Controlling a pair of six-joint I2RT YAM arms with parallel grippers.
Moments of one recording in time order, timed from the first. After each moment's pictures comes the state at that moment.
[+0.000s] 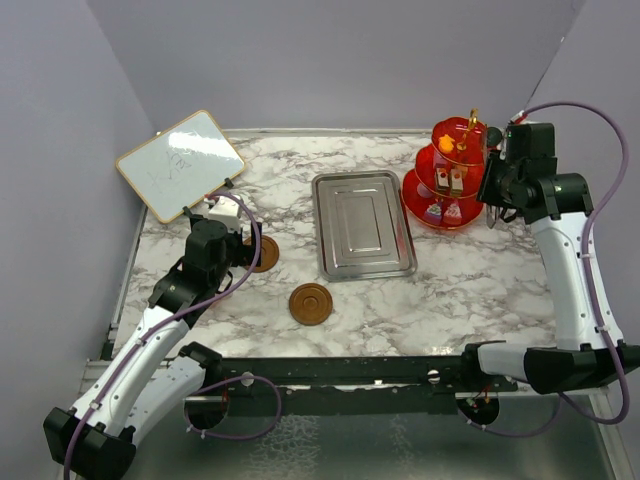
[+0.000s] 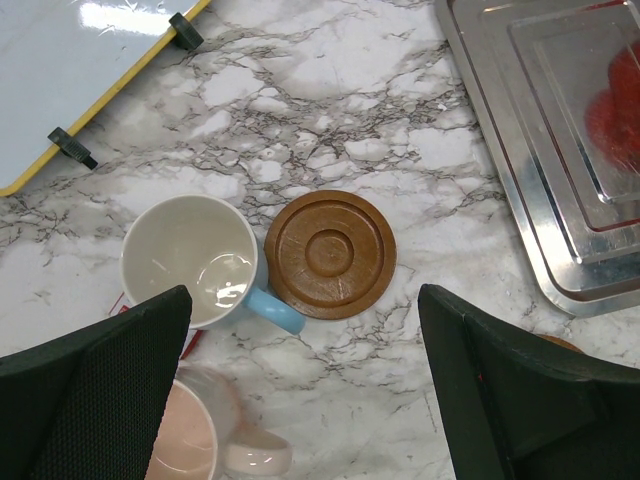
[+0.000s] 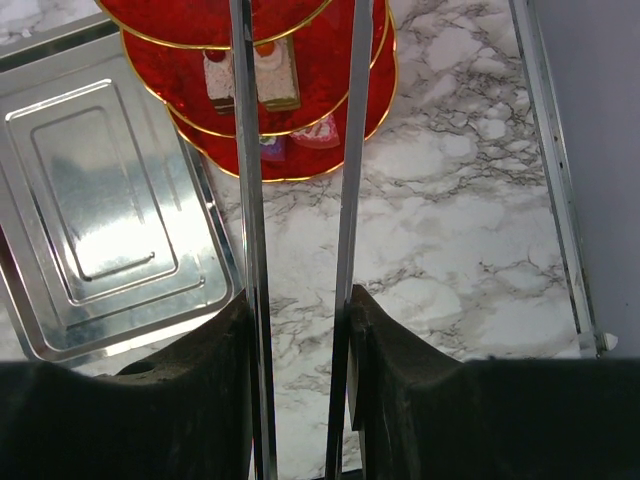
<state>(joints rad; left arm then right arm) -0.43 0.75 0.69 -0.40 -0.26 -0.13 0.10 1.27 1.58 -1.08 0.25 0.22</state>
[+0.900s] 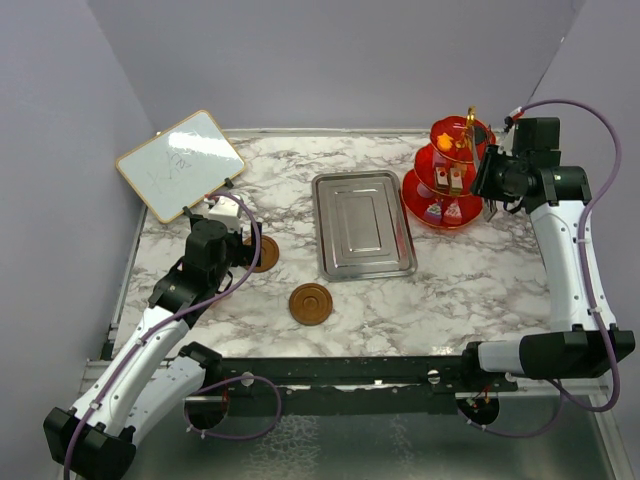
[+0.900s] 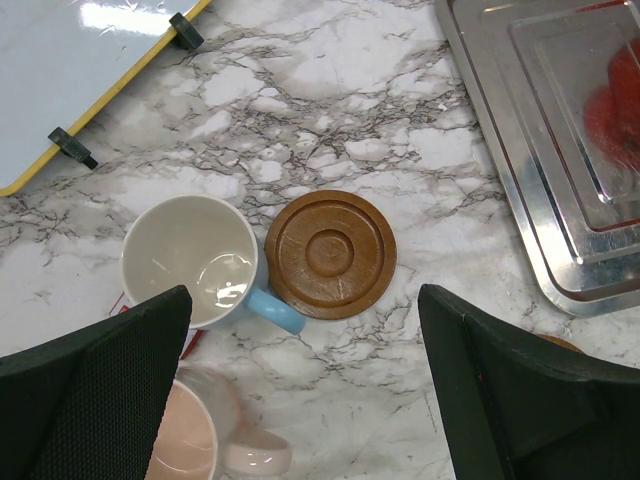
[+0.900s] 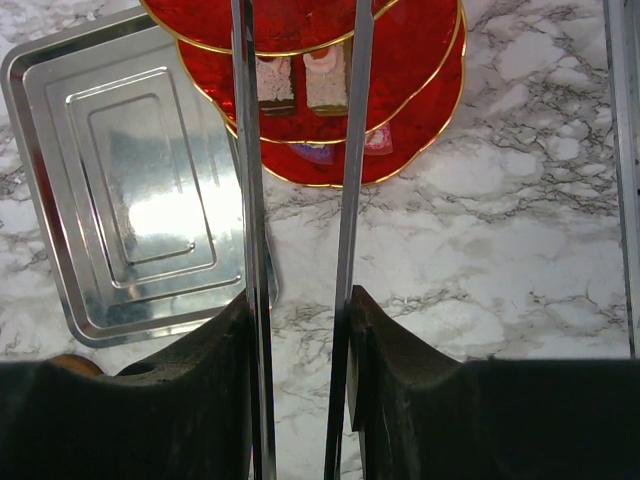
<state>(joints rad) -0.43 0.75 0.69 -0.40 -0.26 -0.13 0.00 1.33 1.58 -1.01 0.01 0.18</state>
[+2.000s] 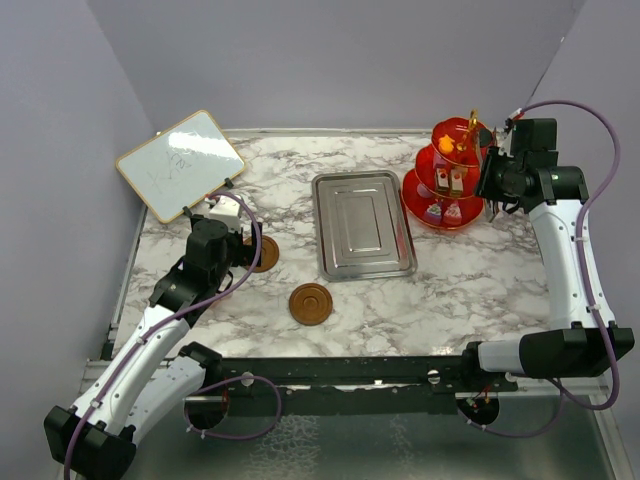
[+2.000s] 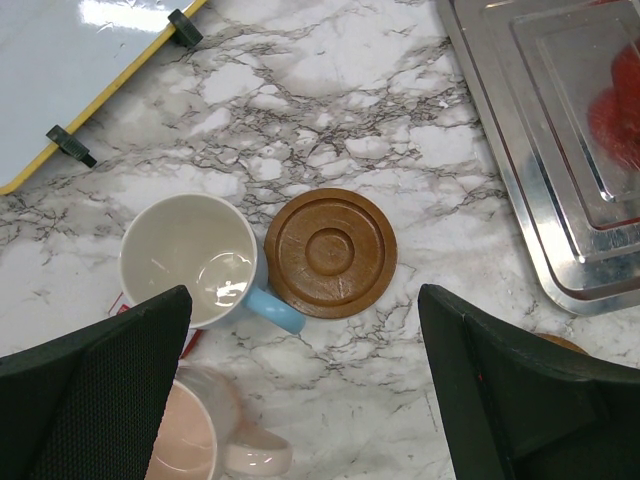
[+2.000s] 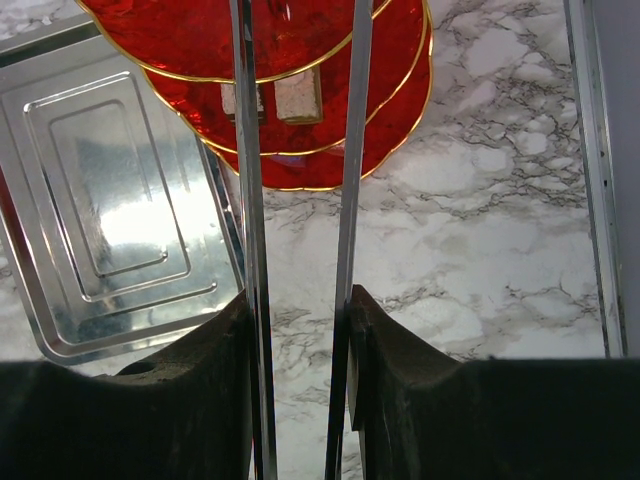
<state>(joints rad) -0.43 0.76 0.69 -0.40 -0.26 -0.13 0.00 1.34 1.56 -1.00 0.09 0.17</state>
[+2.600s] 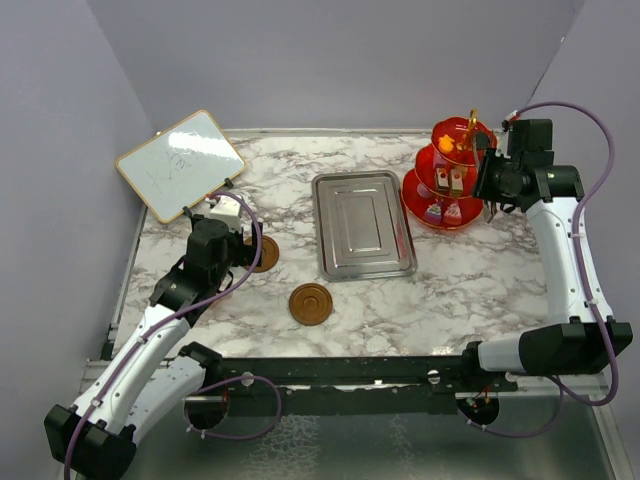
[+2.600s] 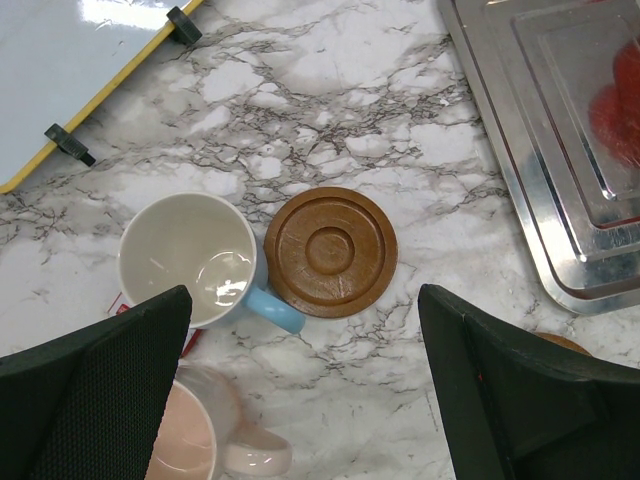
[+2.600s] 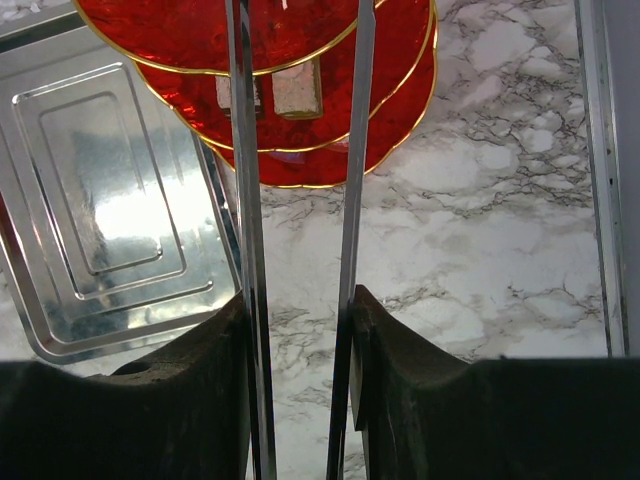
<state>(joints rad) -0.43 0.77 0.69 -0.40 -0.26 -0.13 0.00 1.35 1.54 -0.99 0.08 0.16</state>
